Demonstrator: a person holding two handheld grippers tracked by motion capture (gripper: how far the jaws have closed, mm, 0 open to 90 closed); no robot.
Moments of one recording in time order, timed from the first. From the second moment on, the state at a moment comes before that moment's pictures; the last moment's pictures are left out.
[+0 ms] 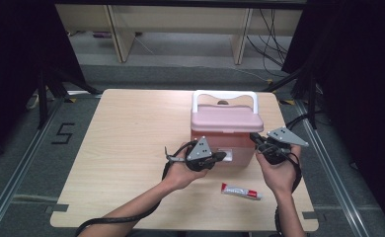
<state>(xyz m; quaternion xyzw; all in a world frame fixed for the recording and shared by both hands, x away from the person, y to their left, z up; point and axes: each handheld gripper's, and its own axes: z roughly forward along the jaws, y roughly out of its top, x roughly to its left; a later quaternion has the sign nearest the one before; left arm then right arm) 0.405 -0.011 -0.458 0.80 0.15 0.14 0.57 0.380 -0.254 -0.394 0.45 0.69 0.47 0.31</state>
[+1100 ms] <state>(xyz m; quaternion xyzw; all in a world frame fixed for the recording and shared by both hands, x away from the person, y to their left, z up) 0.405 -0.003 -0.457 0.80 0.15 0.15 0.56 0.385 -0.246 -0.380 0.45 0.67 0.49 0.33</state>
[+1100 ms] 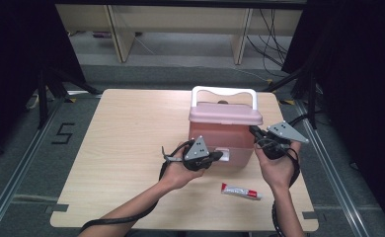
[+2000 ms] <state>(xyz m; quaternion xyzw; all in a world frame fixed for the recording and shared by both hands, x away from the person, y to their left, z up) 0.406 -0.004 -0.458 0.80 0.15 0.14 0.56 0.394 -0.244 -0.365 0.45 0.65 0.51 0.35</state>
